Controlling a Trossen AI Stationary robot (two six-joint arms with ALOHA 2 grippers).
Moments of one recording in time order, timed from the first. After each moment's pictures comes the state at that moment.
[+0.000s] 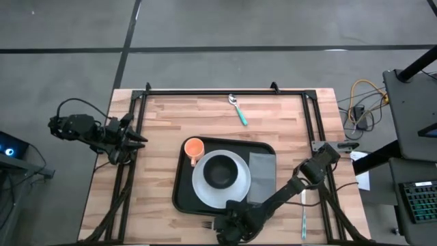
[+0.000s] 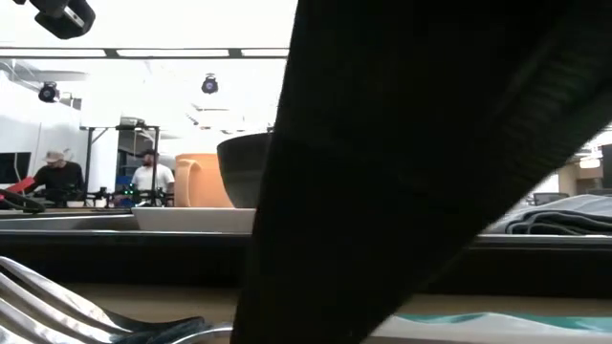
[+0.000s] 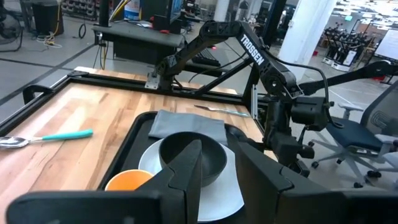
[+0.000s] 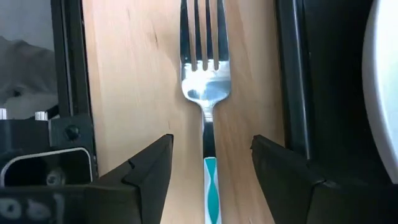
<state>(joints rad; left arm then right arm) -0.35 0.21 0.70 -0.67 -0.21 -0.24 0.64 2.39 1.91 -0.67 0.23 0.79</state>
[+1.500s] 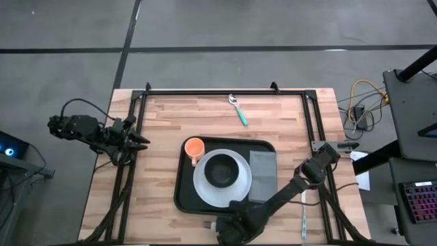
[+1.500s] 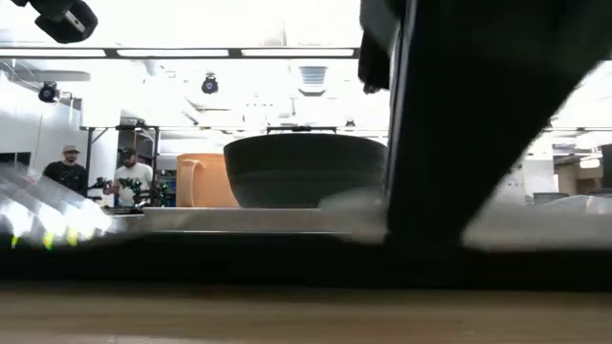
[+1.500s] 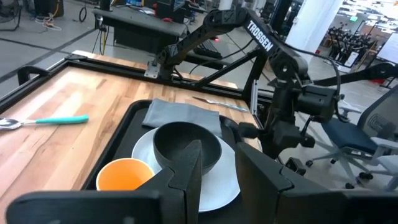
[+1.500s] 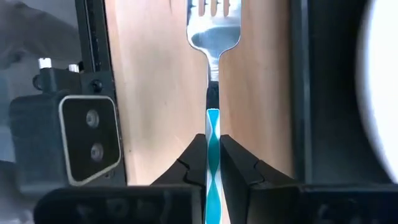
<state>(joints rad) -0.35 0.25 0.69 -0.67 -0.21 -0.31 0.65 2.38 2.02 -0.89 0.13 0.78</state>
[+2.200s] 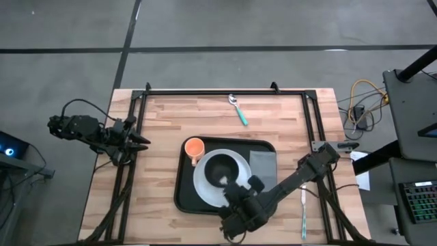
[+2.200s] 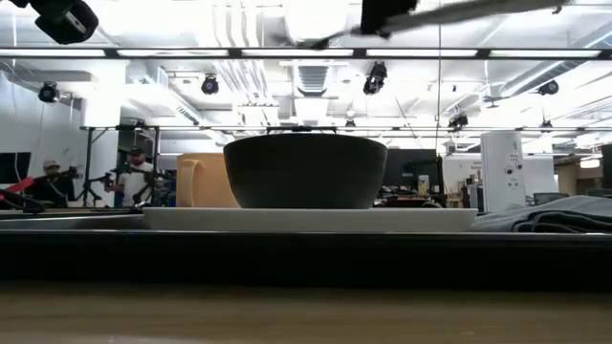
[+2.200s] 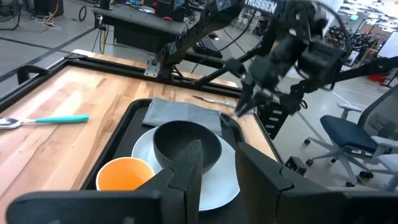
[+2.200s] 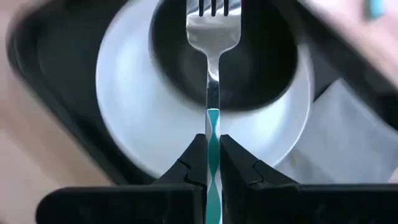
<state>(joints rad) -0.35 0.25 0.68 -0.67 -0.21 -0.31 0.59 2.34 2.35 -1.57 0.53 1.41</state>
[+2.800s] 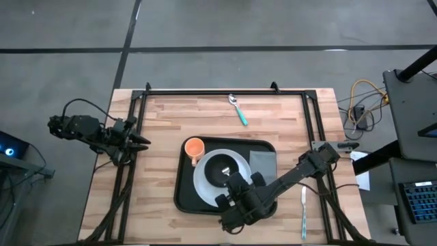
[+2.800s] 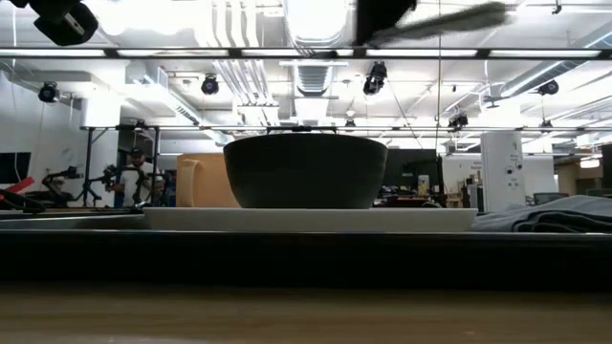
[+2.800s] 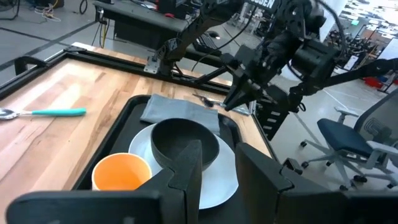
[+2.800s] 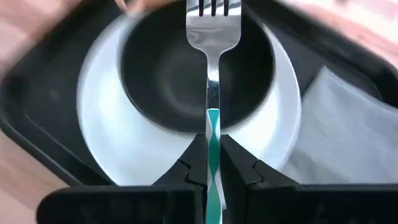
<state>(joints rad) -0.35 0.25 0.68 -0.67 -0.21 -0.35 0.56 2.29 2.29 -1.57 0.59 1.62</state>
